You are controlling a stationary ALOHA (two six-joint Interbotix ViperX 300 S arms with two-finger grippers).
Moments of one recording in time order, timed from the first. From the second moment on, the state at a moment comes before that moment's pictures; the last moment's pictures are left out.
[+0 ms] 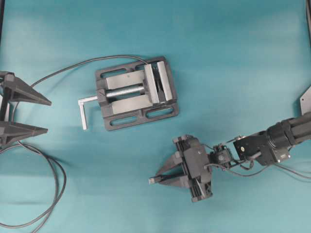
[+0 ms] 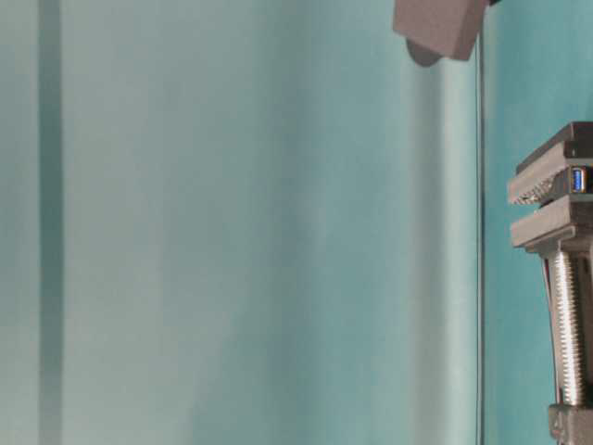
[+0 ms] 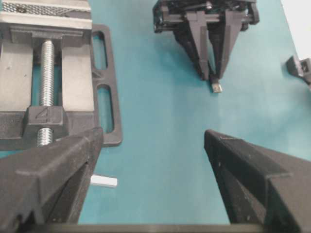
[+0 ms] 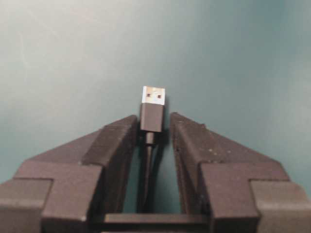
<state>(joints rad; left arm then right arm) -0.08 -1.06 1.27 -0.07 0.20 -0.19 0.31 0.44 0.78 -0.02 -0.82 0.11</state>
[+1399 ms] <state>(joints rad) -0.08 -1.06 1.29 -0.07 0.20 -0.19 0.36 0.47 0.74 0.13 -0.83 0.11</state>
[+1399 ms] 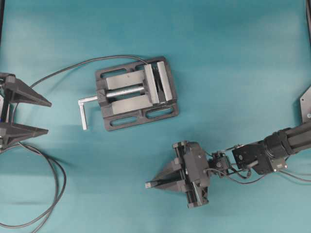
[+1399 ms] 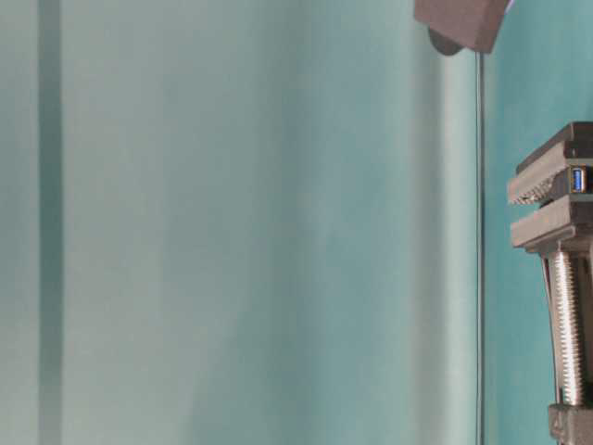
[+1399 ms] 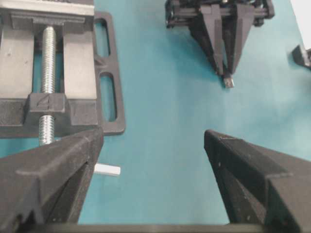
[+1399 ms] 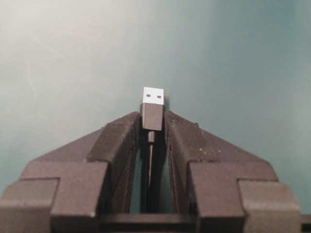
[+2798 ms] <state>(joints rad) -0.08 -1.06 1.40 -0.07 0.06 -0.24 0.54 0.48 0.53 1.47 -1.10 -0.52</state>
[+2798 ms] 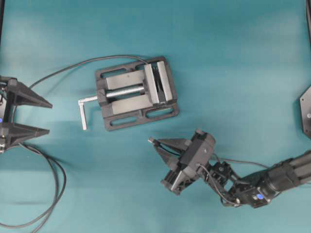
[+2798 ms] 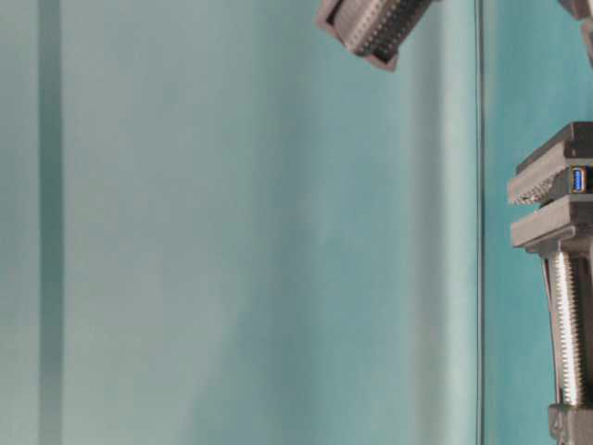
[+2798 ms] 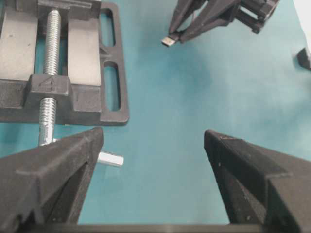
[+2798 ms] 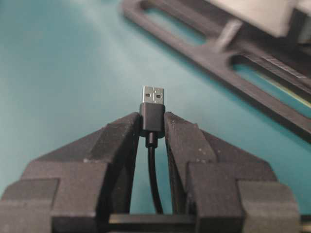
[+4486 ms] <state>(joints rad) -0.20 -1.05 1.45 -0.07 0.14 -0.24 0.55 0.71 0.12 1.94 -1.59 -0.68</state>
